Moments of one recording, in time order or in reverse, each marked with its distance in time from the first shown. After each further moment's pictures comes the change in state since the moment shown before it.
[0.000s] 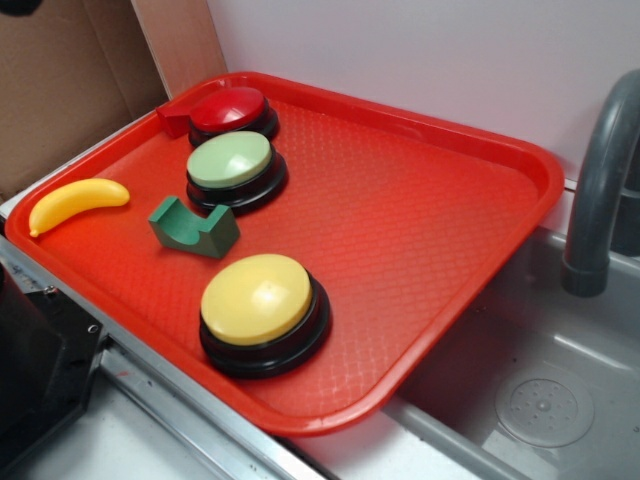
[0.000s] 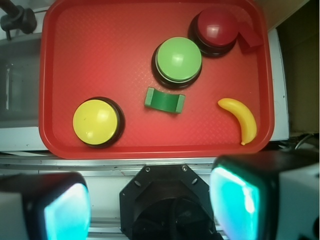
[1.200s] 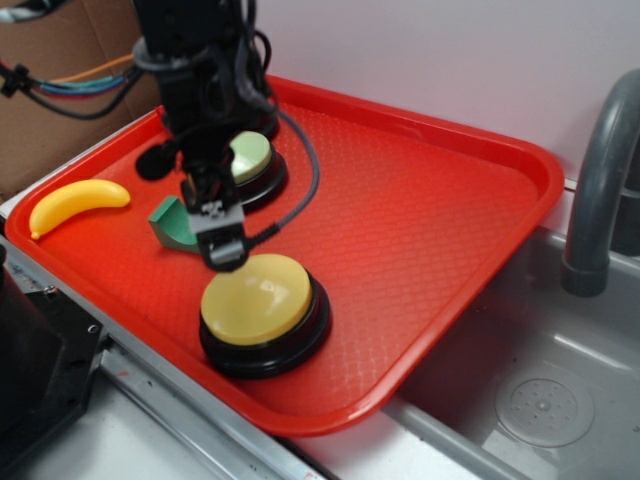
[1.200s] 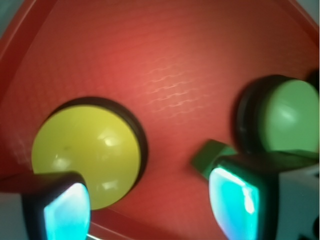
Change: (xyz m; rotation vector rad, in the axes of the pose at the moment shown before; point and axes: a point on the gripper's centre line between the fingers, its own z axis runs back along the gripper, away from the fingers) arm 0.038 -0.058 -0.160 0.072 0.032 -0.572
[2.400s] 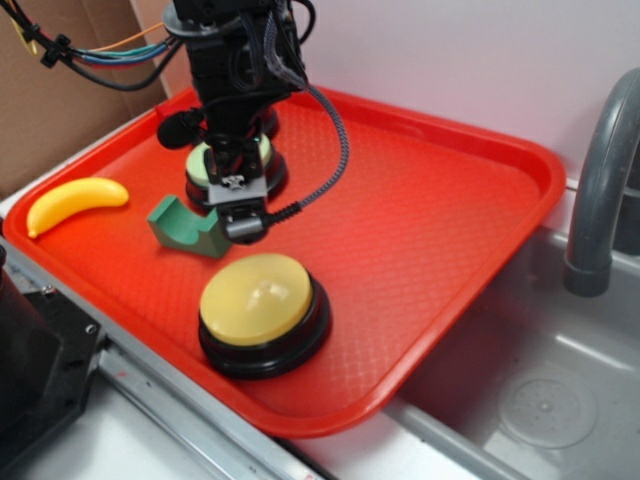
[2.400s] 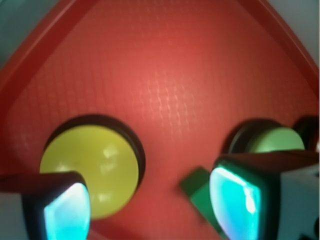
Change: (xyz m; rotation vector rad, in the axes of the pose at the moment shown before) arm 0.018 0.002 0.030 0.083 0.054 -0.116
